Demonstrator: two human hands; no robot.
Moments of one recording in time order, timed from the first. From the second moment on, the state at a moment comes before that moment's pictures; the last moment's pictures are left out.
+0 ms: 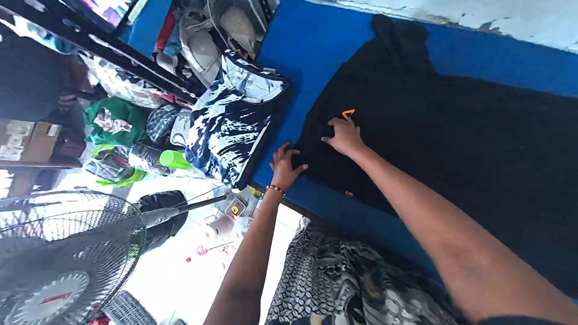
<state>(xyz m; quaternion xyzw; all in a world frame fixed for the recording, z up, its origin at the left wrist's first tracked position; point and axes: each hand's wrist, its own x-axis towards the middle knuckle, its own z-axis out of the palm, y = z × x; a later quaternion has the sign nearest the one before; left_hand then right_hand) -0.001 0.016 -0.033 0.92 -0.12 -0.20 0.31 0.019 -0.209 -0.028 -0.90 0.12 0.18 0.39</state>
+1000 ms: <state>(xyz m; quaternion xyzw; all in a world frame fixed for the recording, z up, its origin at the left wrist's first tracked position) 0.061 0.013 -0.003 0.77 -0.38 -0.42 0.29 -0.025 -0.229 0.125 -0.90 0.00 0.25 0.35</state>
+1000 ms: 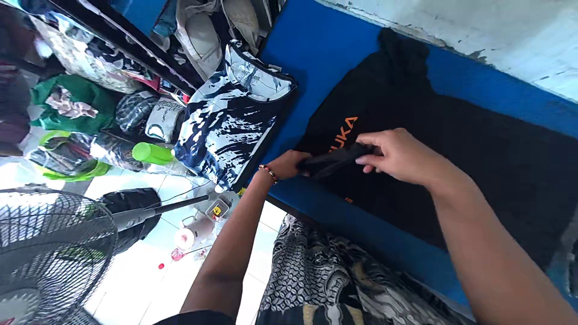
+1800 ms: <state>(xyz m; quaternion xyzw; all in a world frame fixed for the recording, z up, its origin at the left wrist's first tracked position) 0.024 -0.060 -0.071 0.89 -0.41 -0.13 0.16 -0.295 -0.358 -0.070 -0.93 0.32 -0.05 0.15</state>
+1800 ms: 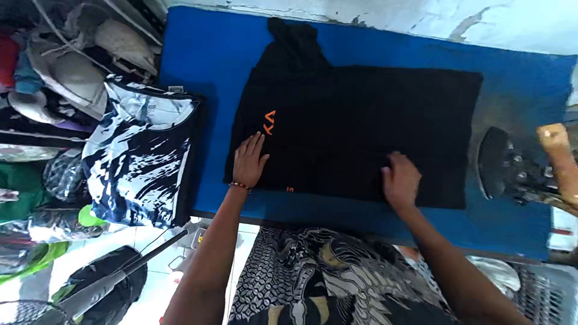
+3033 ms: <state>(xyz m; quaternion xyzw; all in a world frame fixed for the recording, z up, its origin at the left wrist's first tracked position) 0.098 -0.047 0.017 0.90 -0.37 -0.20 0.15 -0.371 -0.481 0.040 -0.88 0.38 0.23 0.15</state>
